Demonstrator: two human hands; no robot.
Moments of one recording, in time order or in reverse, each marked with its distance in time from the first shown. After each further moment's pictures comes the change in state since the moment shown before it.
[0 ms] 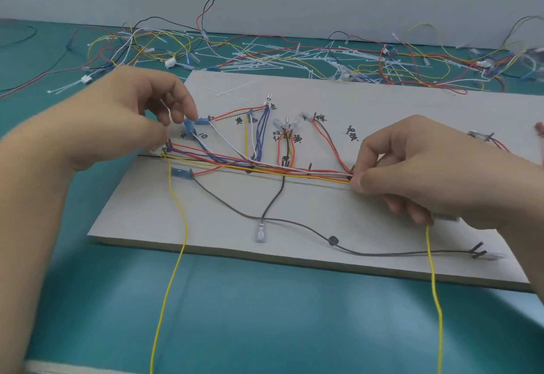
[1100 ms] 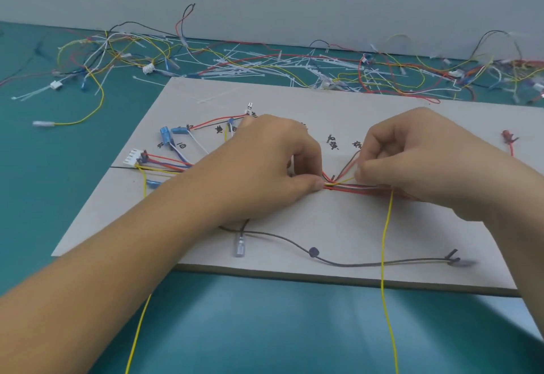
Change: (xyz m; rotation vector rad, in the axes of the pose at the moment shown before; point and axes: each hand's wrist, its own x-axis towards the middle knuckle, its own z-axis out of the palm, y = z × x) left_hand 0.019 0.116 0.119 0.139 -0.098 0.316; right_hand 0.008 0.011 -0.018 -0.079 0.200 0.026
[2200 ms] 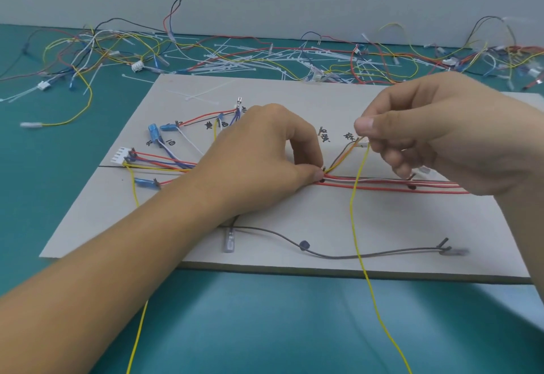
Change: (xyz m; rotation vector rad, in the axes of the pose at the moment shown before) left_hand 0.006 0.004 0.013 -0.085 0.086 -0.106; right_hand -0.005 -0.004 -0.024 0.486 -0.104 -0.056
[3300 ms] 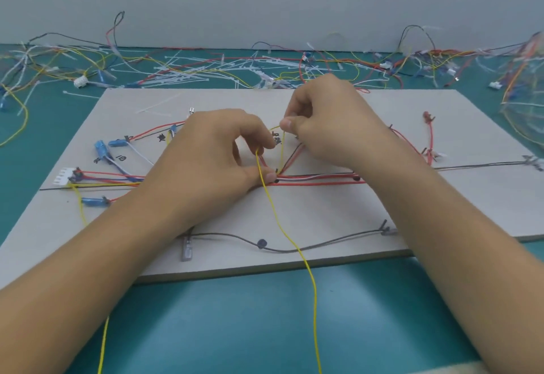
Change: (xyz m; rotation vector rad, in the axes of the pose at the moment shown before) left_hand -0.001 0.002 0.000 -0.034 0.092 0.033; right_hand 0.042 0.013 0.024 -0.761 0.379 -0.051
